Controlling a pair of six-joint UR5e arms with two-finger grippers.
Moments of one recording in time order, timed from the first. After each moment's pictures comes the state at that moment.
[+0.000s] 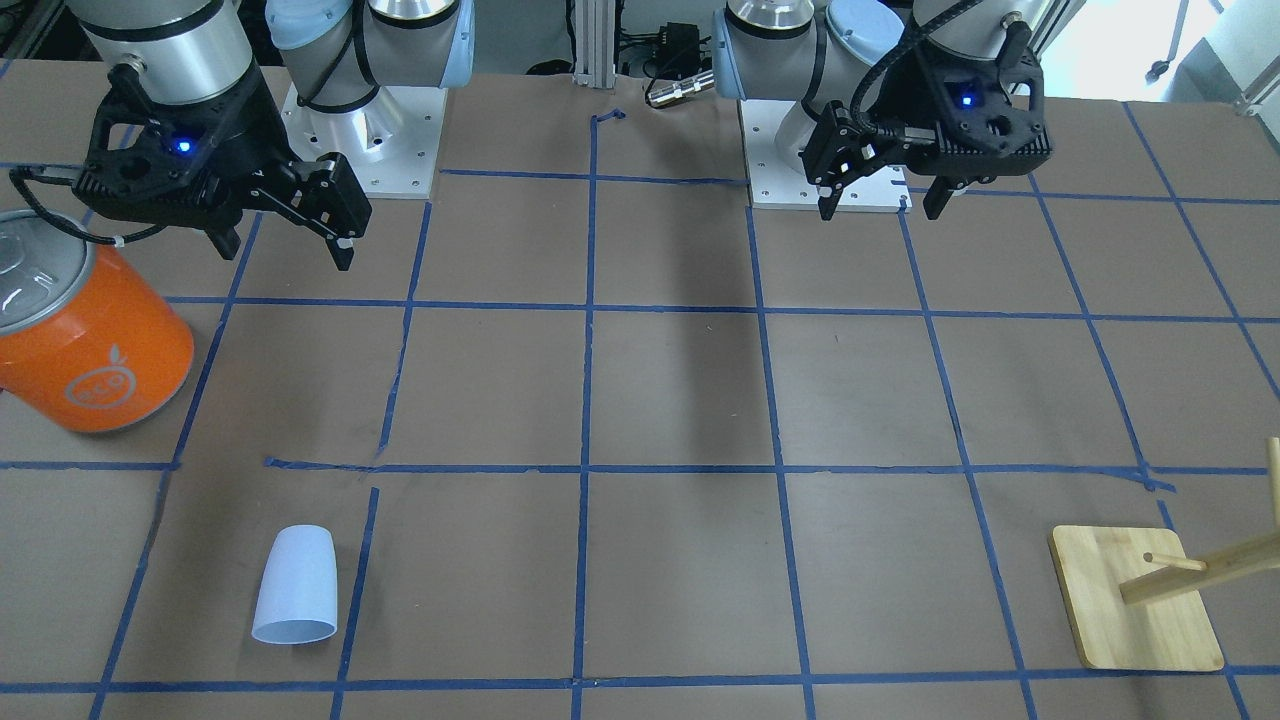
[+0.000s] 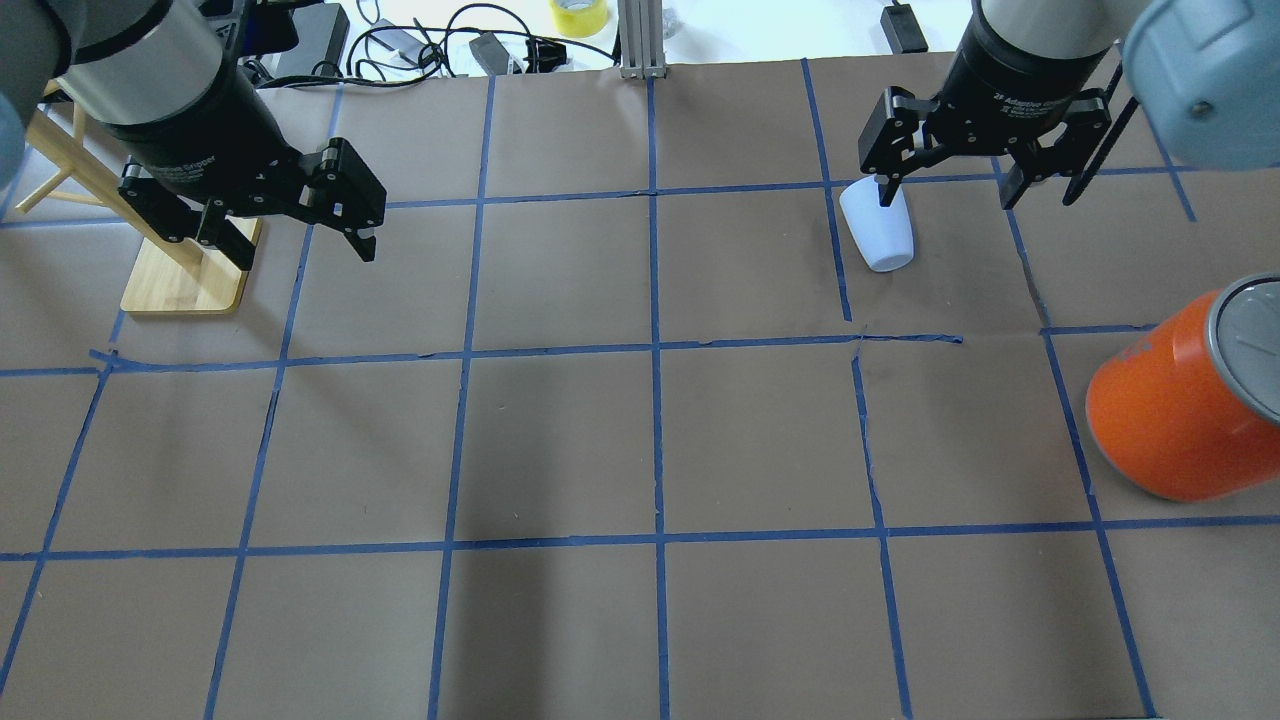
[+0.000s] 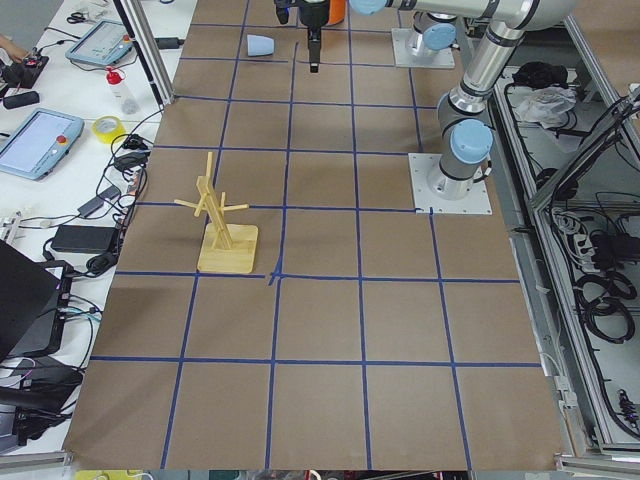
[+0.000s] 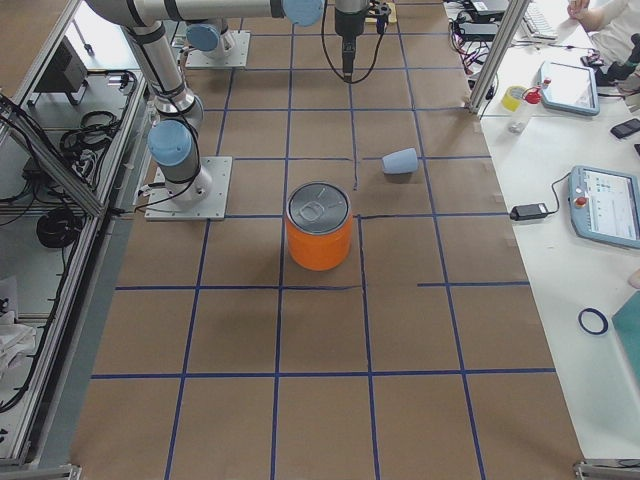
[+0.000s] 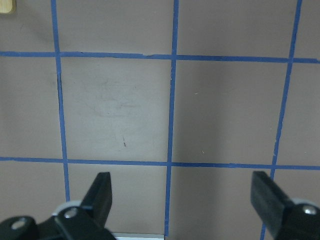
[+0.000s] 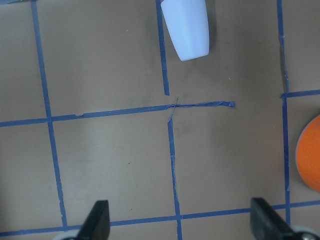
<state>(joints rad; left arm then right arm) -1.57 -1.50 -1.55 -1.66 1.58 -0.04 1.58 -1.57 1.54 -1.59 -1.58 0.10</state>
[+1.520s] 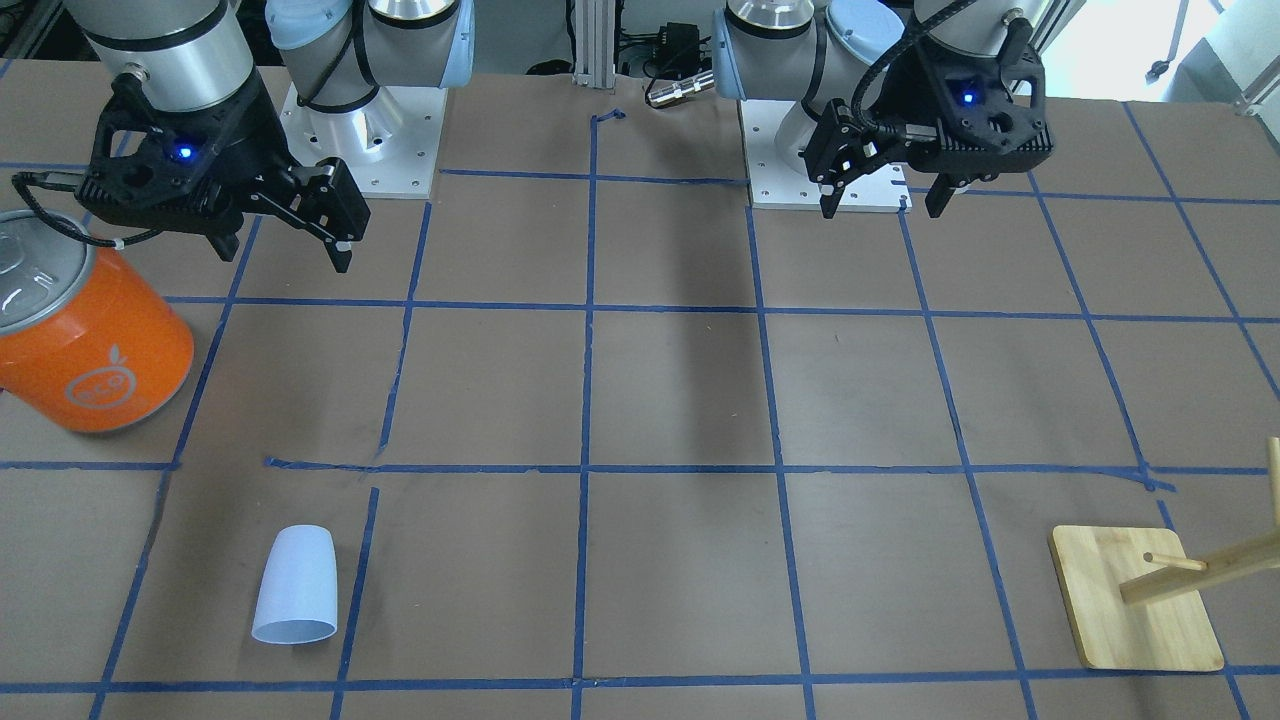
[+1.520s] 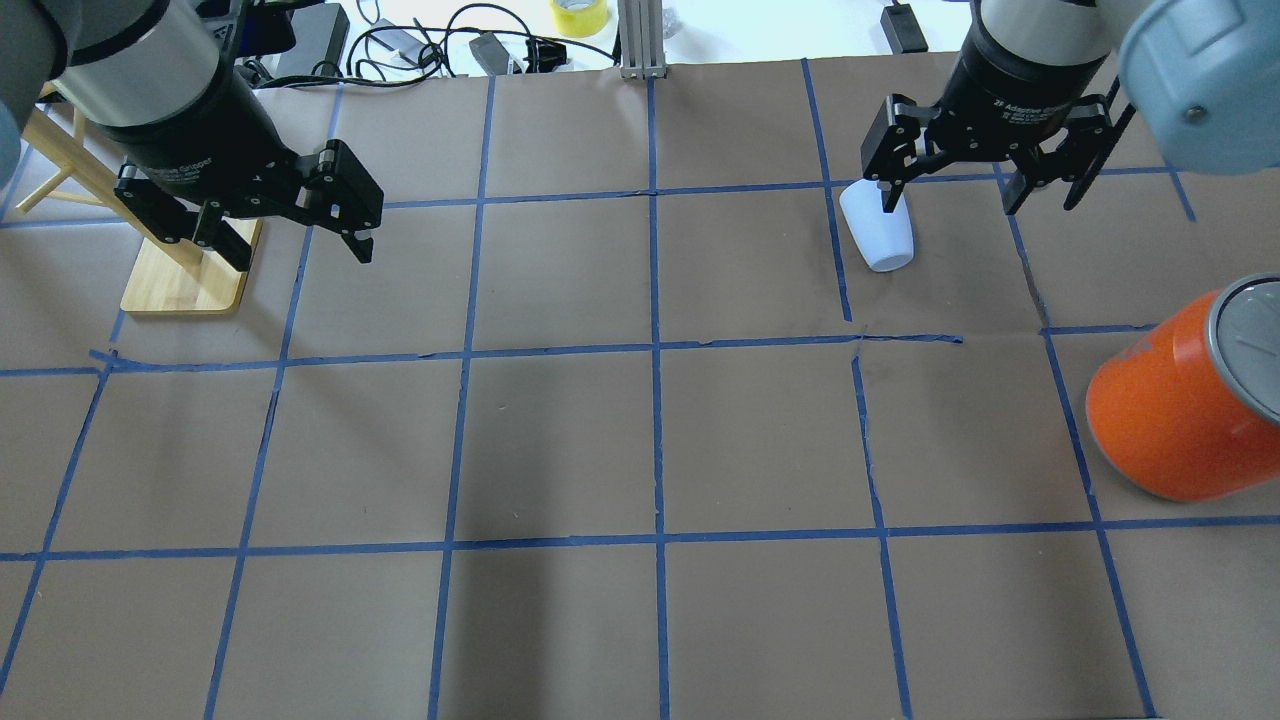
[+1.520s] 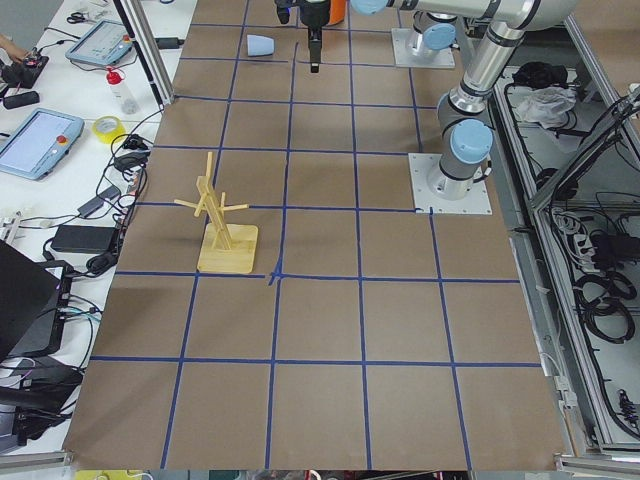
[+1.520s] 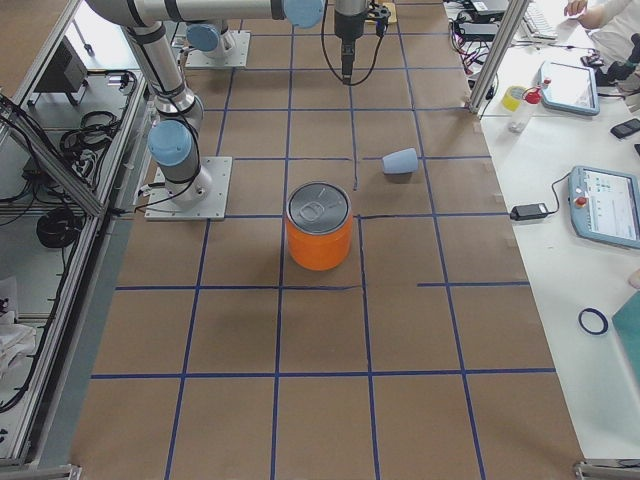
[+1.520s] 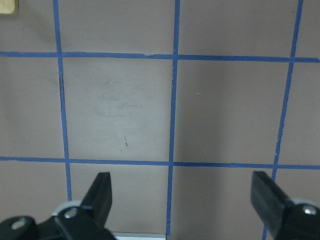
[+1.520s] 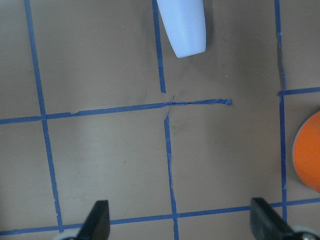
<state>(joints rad) -1.57 -1.50 -1.55 -1.66 1.59 -0.04 1.58 -1.57 1.54 -1.59 -1.59 0.10</state>
